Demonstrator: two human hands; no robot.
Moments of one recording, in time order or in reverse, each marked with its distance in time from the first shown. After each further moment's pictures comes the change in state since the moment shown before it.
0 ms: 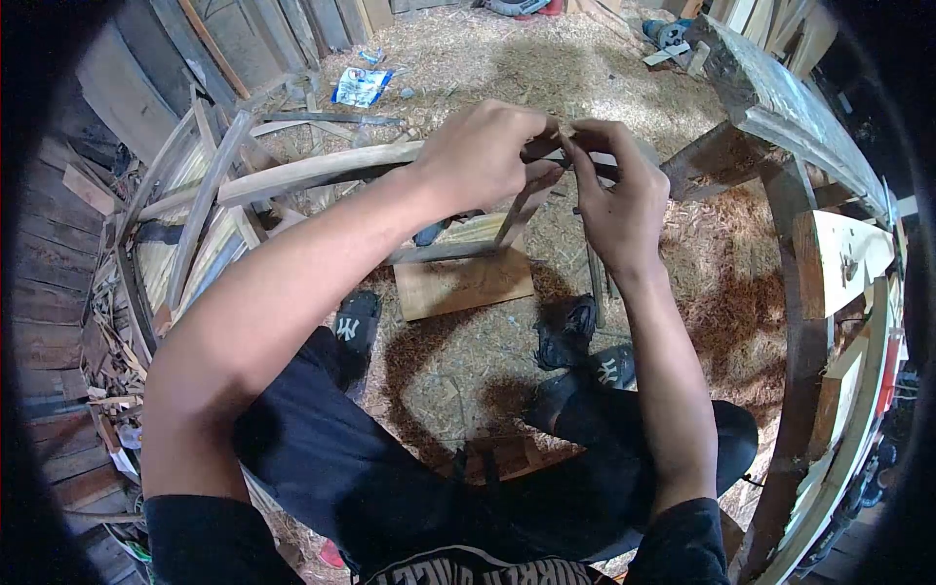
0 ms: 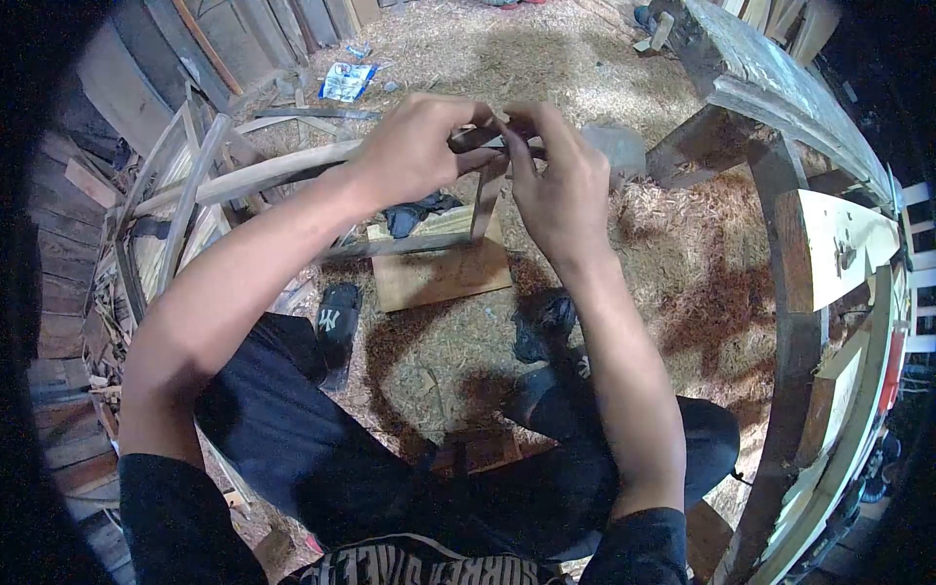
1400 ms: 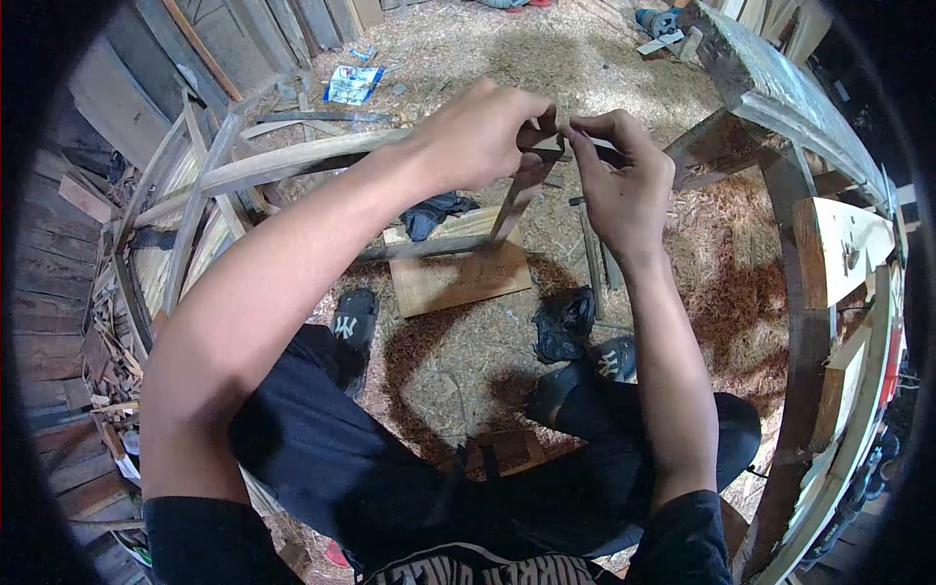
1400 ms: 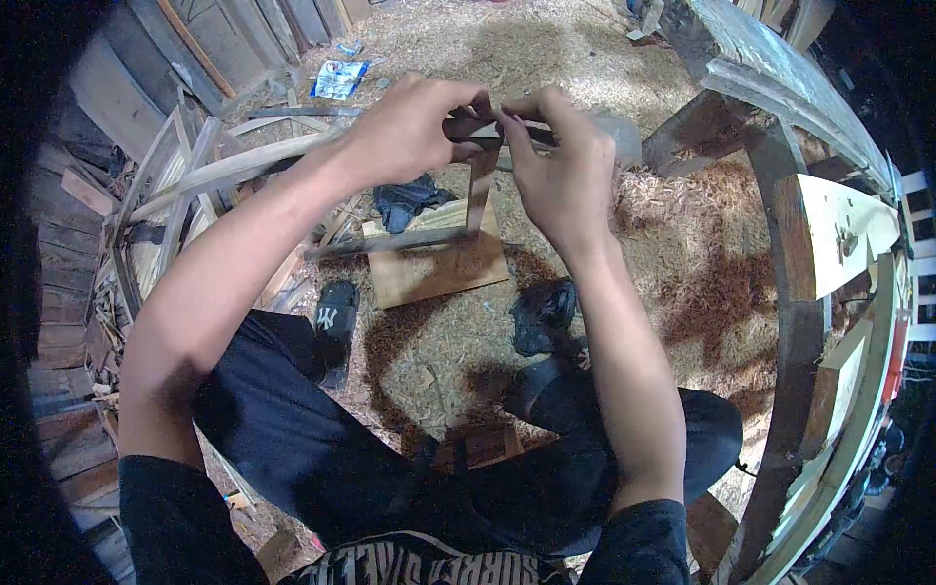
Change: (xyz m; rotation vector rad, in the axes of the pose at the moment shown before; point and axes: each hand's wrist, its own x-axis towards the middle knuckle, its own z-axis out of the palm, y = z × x) left_hand 0.013 0.006 -0.009 -0.026 -0.152 -0.063; right_hand 0.000 0.020 -0.001 0.107 0.048 0.058
